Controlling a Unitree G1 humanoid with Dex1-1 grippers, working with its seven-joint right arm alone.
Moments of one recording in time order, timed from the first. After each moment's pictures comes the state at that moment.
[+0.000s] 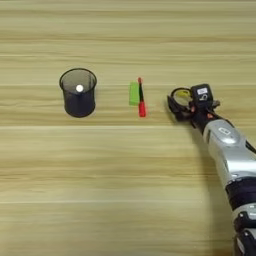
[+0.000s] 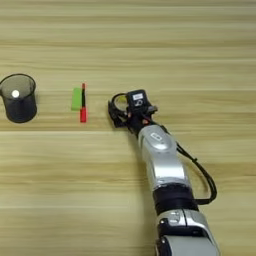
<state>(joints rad) -0.35 -0.23 -0.10 0.52 0.02 0.03 0.27</state>
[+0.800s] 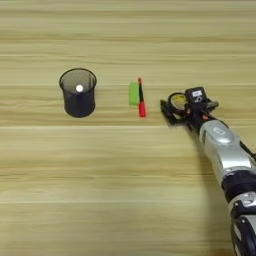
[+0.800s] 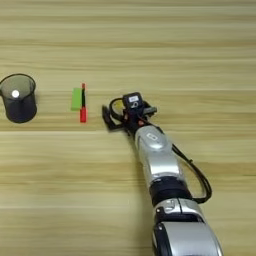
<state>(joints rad) -0.41 -0.23 -0.09 0.66 0.00 -0.08 0.27</state>
